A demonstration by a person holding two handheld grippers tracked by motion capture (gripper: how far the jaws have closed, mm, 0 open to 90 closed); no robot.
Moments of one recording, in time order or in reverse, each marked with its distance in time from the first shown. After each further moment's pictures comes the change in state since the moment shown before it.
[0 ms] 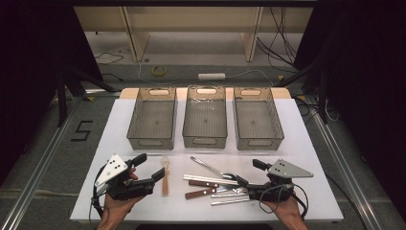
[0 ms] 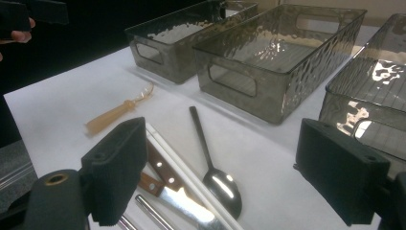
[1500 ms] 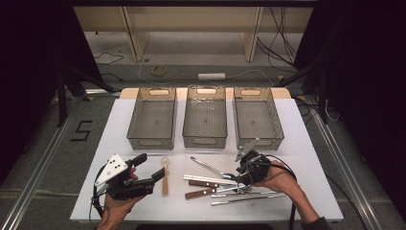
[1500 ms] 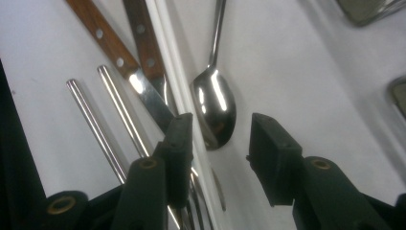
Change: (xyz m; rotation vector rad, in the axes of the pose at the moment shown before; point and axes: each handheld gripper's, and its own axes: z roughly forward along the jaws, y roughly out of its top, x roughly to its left) left arm 0.000 0.000 0.000 0.001 0.000 -0.005; right arm -0.027 0.028 0.080 0.746 0.199 -0.306
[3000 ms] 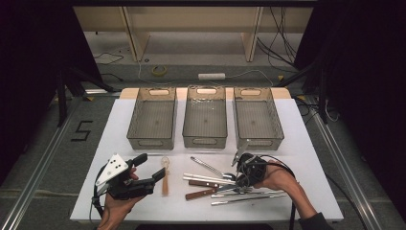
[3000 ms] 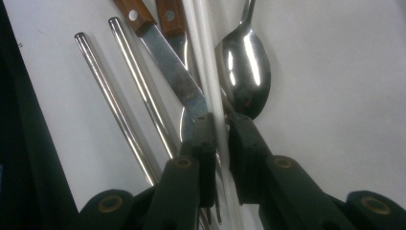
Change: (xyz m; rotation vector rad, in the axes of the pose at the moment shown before) left arm 0.000 0.000 0.001 0.001 -0.003 0.002; right arm -0.002 0.004 0.012 0.162 0.091 -0.042
